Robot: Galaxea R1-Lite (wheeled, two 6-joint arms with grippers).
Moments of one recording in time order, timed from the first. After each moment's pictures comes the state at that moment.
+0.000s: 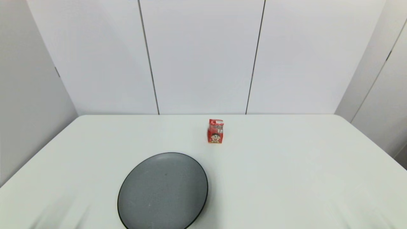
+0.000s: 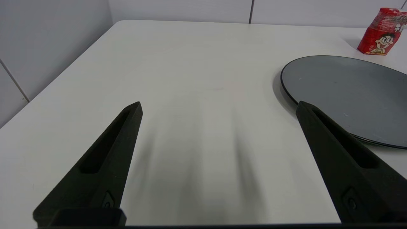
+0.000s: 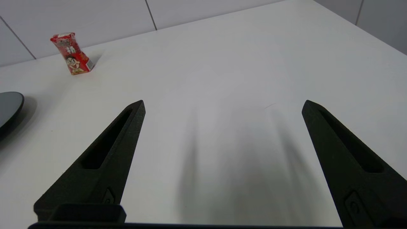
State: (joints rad) left arm 0.01 0.00 0.00 -0.01 0.00 -0.01; right arm 0.00 0.00 0.00 0.01 -0.05 0.20
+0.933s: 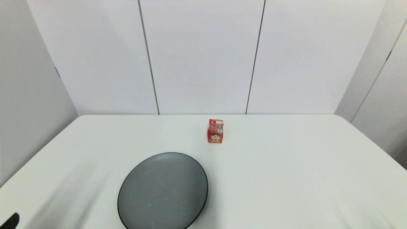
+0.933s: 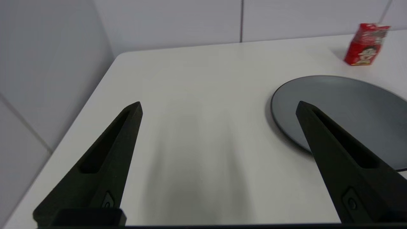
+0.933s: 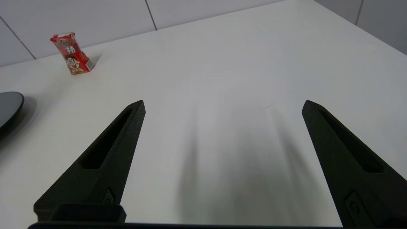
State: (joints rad) left arm 0.02 0.30 -0.28 -0.01 -0.10 0.11; right arm 0.00 0.00 0.00 0.01 -0.05 0.20
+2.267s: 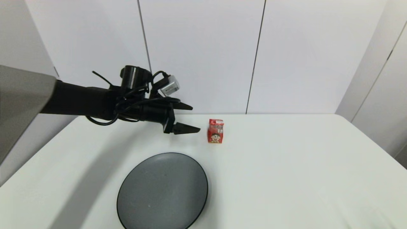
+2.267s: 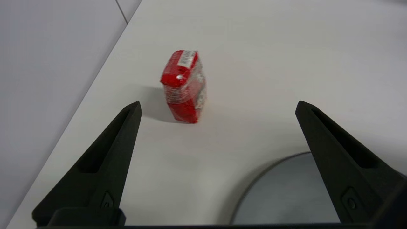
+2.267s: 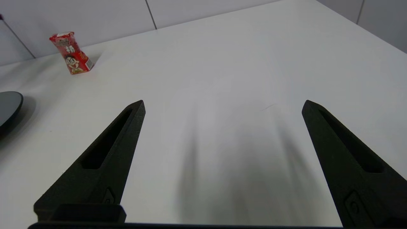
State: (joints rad) left arm -0.34 2.07 -1.49 -0.01 -0.87 0.60; right arm 0.00 0.00 0.00 0.02 -0.05 0.20
